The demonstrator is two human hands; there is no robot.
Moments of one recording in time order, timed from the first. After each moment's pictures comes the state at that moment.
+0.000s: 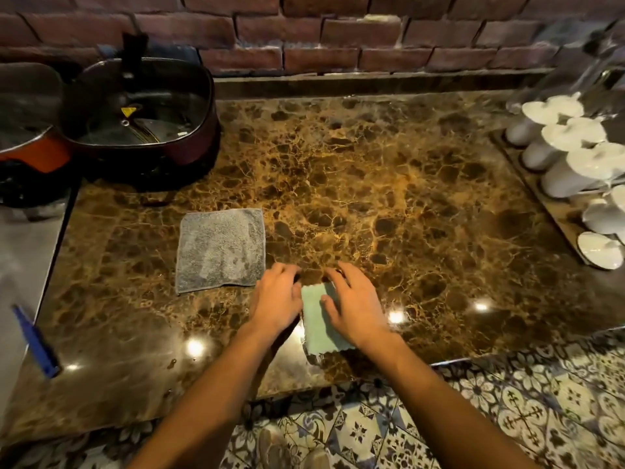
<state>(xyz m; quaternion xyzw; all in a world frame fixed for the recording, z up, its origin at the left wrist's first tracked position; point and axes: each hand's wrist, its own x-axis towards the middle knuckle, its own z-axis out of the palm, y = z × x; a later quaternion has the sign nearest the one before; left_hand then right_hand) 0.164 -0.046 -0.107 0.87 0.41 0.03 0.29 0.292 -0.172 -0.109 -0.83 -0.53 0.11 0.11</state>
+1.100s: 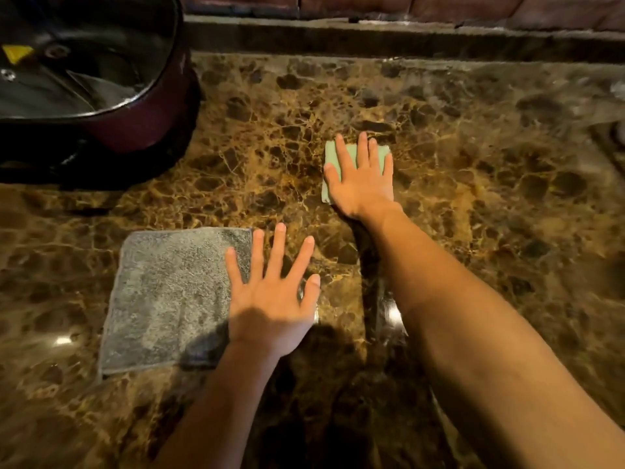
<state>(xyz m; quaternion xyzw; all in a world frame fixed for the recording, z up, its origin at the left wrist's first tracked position) 0.231 0.041 -0.177 0.91 0.41 0.01 0.09 0.476 0.103 -0.168 -0.88 -0.47 0.13 0.02</state>
